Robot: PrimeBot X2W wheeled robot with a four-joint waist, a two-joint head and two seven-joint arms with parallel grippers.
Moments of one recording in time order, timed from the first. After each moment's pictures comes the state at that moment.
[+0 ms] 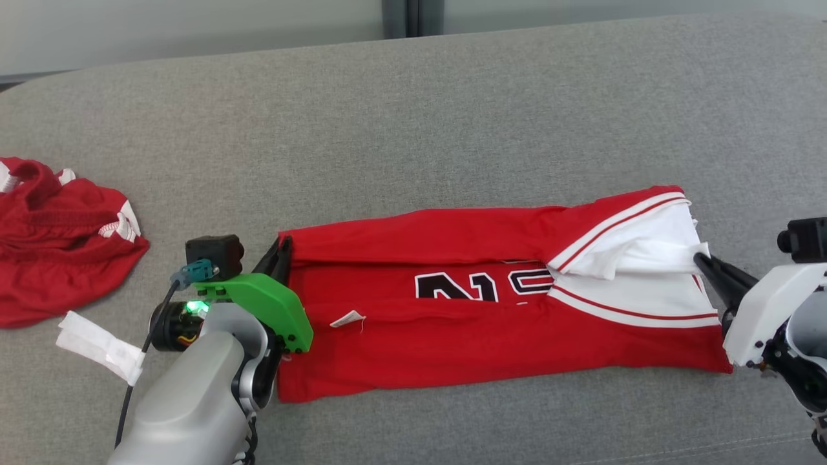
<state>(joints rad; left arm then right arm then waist) -0.61 0.24 -0.75 0.73 -0.90 0.08 -0.16 -0.24 -0.57 0.23 0.22 0.77 0.13 0.30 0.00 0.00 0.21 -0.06</state>
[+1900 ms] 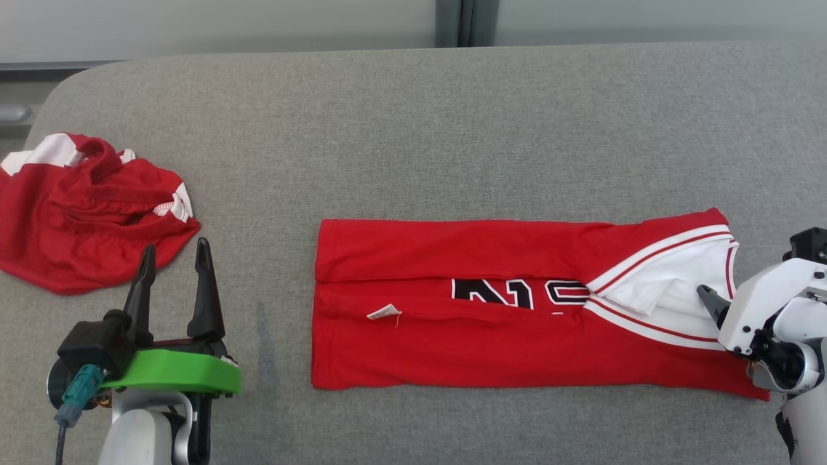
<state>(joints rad) -0.17 0.07 0.02 0.23 -0.29 -0.12 -0.26 -0.31 -0.23 -0.22 0.43 0.36 0.13 0.62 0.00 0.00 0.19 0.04</state>
